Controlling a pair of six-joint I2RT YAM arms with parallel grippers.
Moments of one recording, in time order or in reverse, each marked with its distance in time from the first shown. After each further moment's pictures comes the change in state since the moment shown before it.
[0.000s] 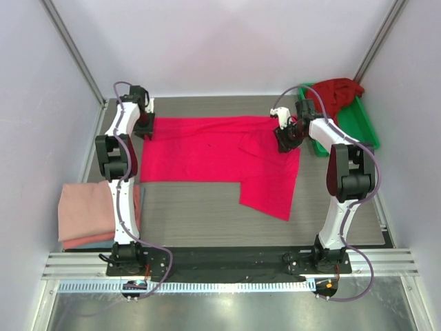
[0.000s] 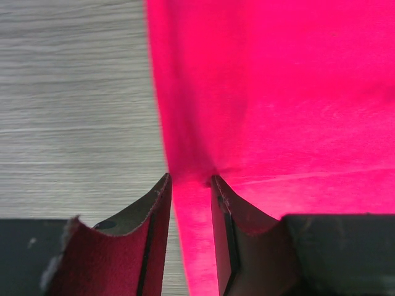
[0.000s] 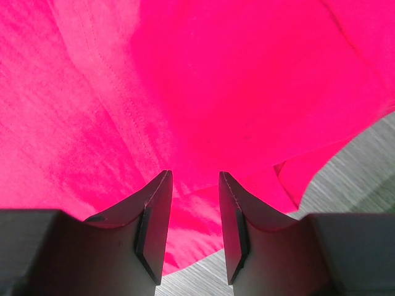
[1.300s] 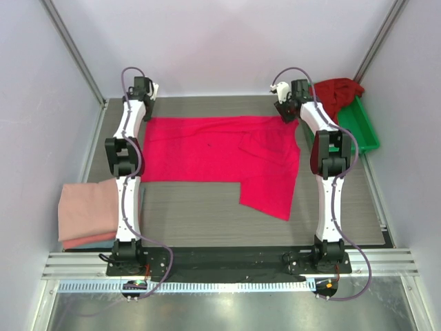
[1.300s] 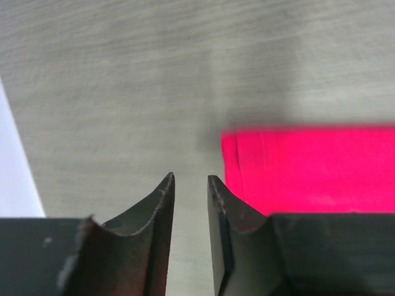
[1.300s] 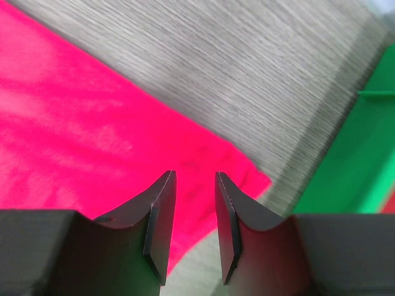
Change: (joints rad) left arm -0.029 0.225 0.373 0.143 -0.211 0.207; right arm -0.018 0.479 0.641 0.085 0.243 0.008
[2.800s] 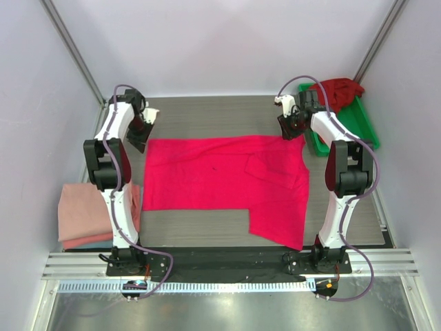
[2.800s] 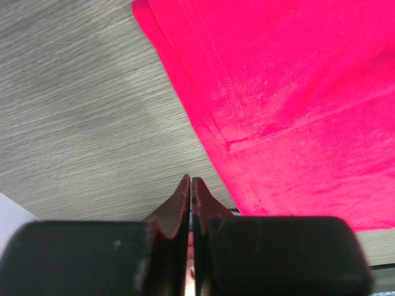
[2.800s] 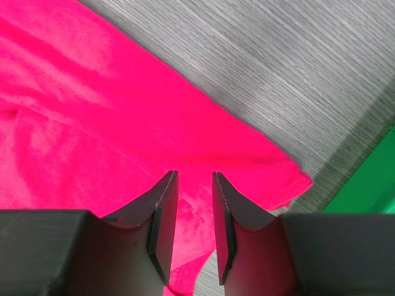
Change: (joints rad) left arm 0.031 -0.491 -0.620 -0.366 0.273 0.087; right arm -0.008 -0.419 -0.506 -0.046 -0.178 0.046
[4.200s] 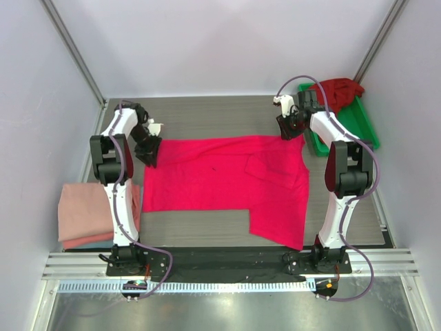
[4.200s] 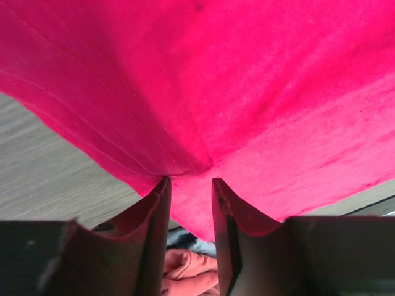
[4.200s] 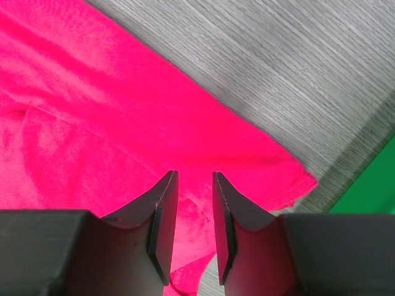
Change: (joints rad) left arm 0.018 0.135 -0.029 -0.095 0.215 -0.025; right arm 0.008 -0.003 0.000 -0.005 -0.004 0.001
